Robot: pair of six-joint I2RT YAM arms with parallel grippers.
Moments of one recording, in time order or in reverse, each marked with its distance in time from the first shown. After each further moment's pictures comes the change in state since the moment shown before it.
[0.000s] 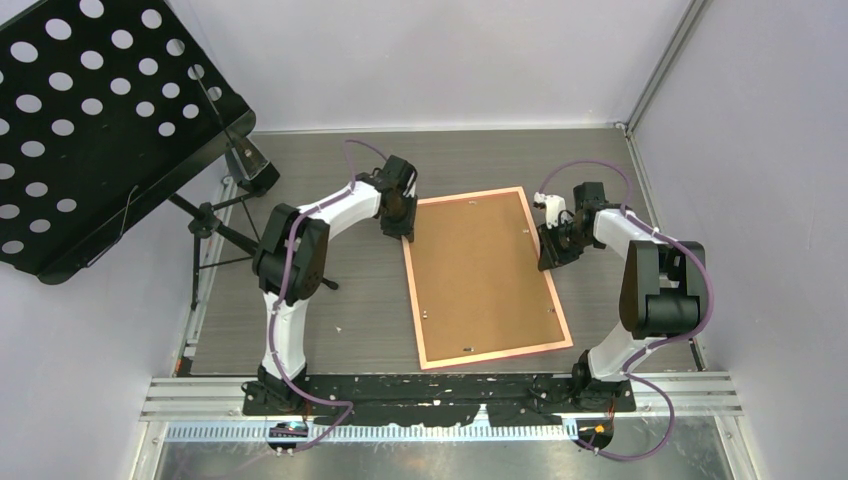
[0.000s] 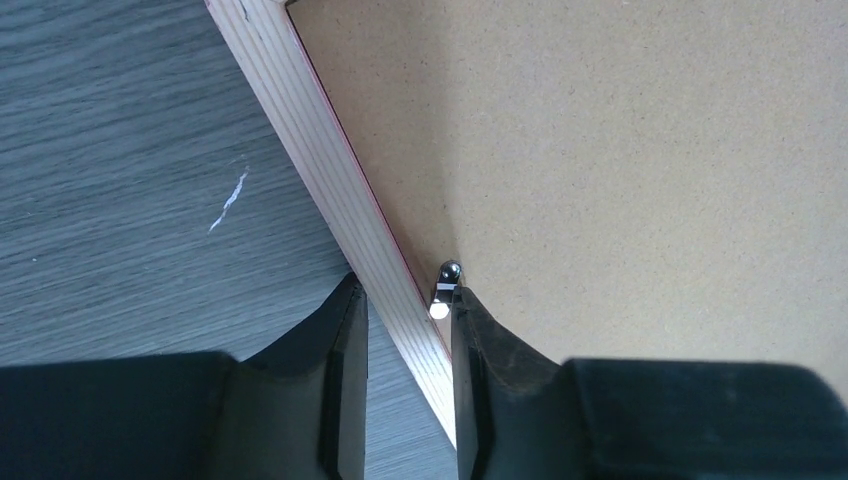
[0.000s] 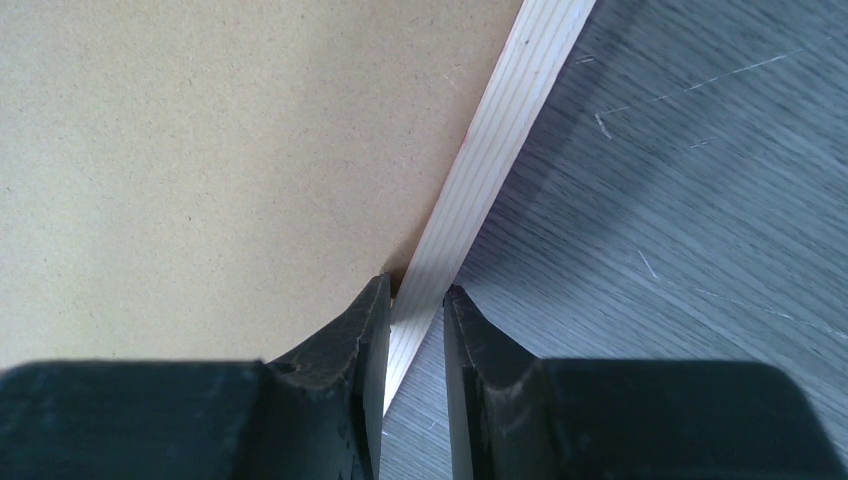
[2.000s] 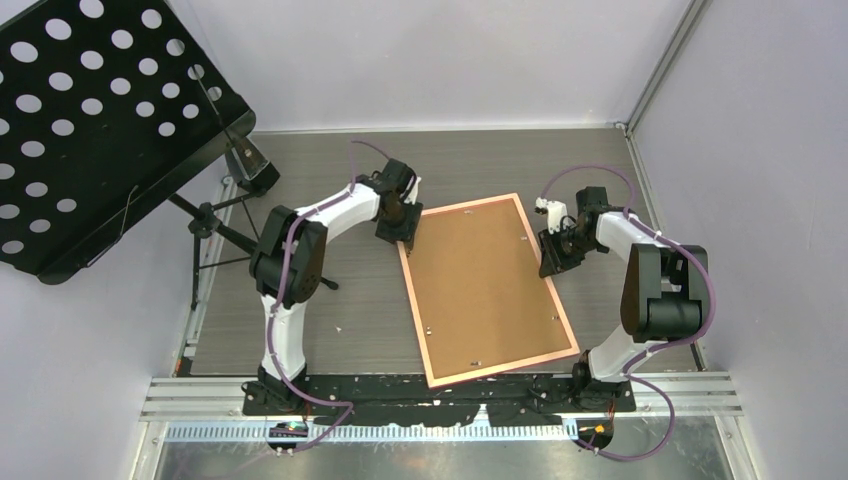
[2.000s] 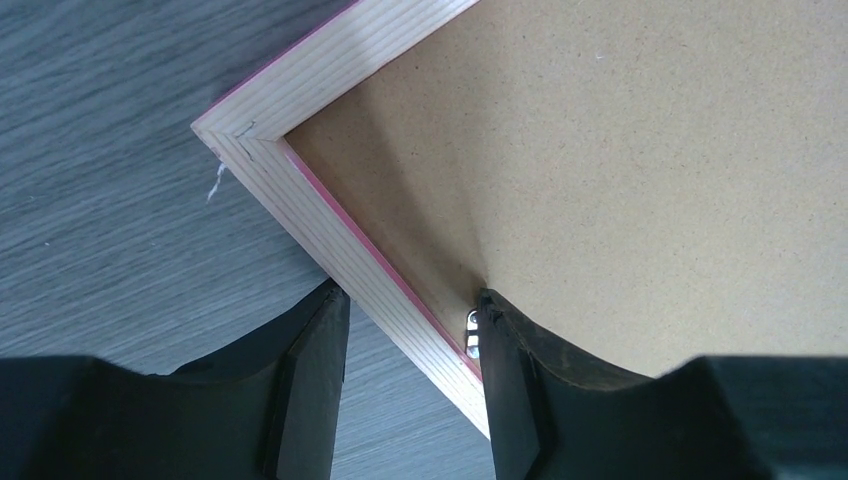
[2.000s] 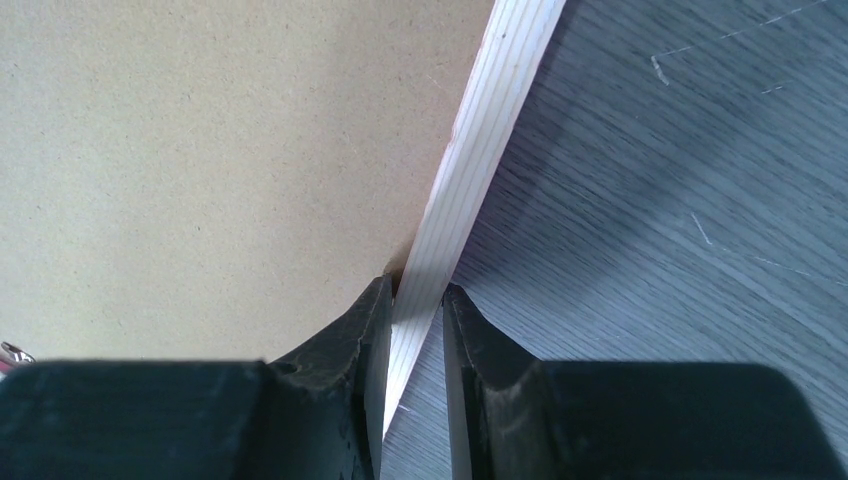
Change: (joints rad) left arm -0.010 -0.029 -0.030 -0.037 0.014 0.138; right arm -0.012 -0.022 -0.025 -0.050 -0.033 -0.017
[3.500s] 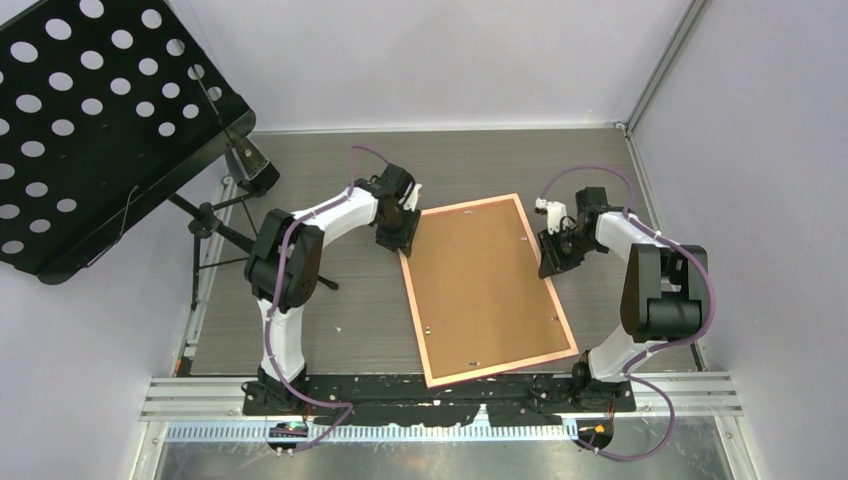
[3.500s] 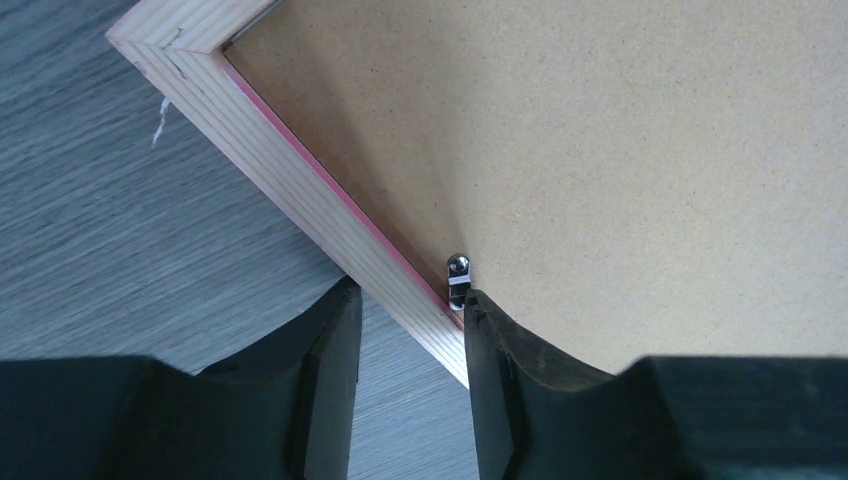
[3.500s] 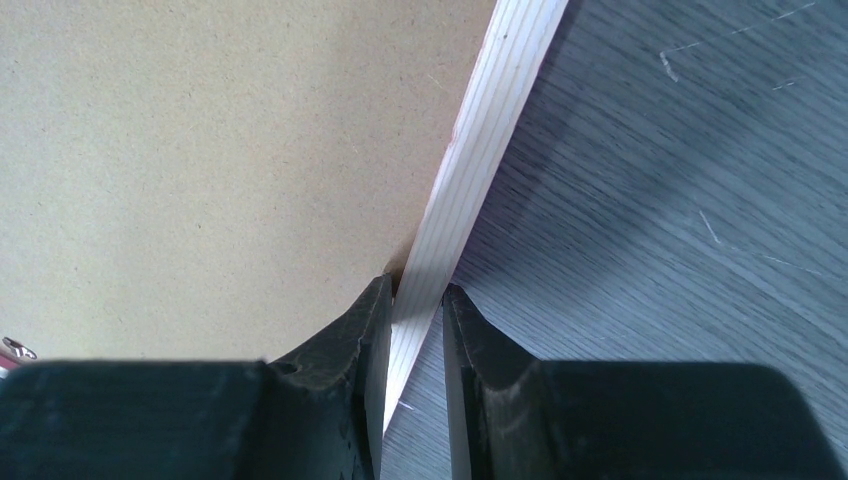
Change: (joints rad) left arm -0.005 -0.045 -0.059 -0.018 0.043 0.013; right arm 0.000 0.000 0.000 -0.008 0.000 0.005
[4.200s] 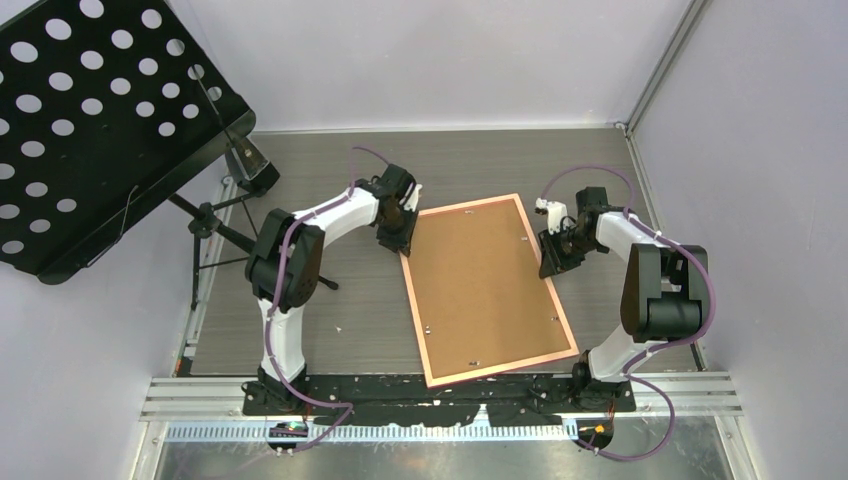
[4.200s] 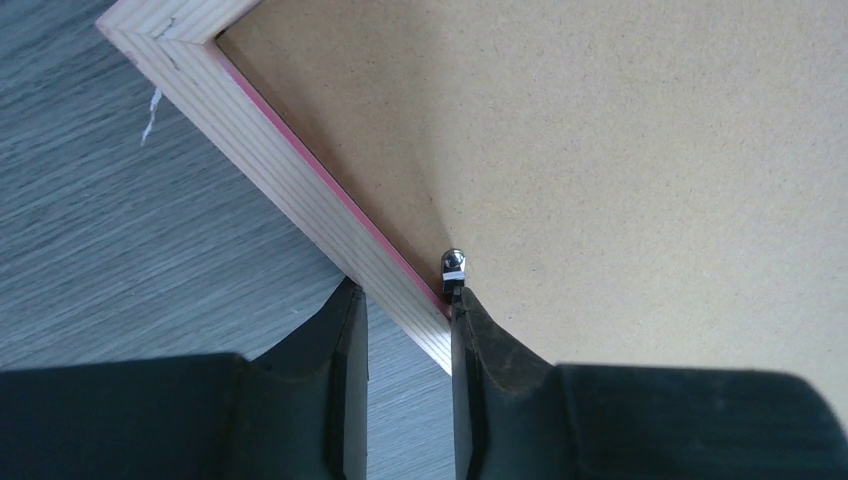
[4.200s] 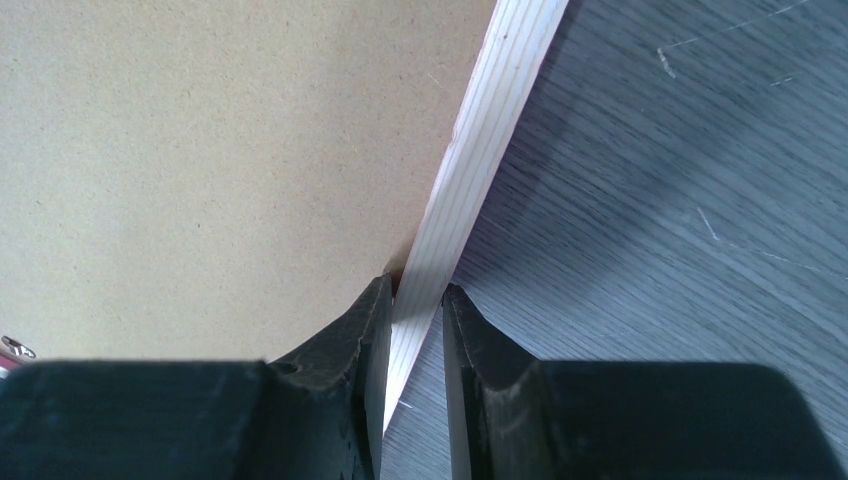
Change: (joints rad) left arm -0.006 0.006 0.000 -0.004 0.000 0.010; right arm 0.000 0.000 0.000 0.002 0.001 0.000
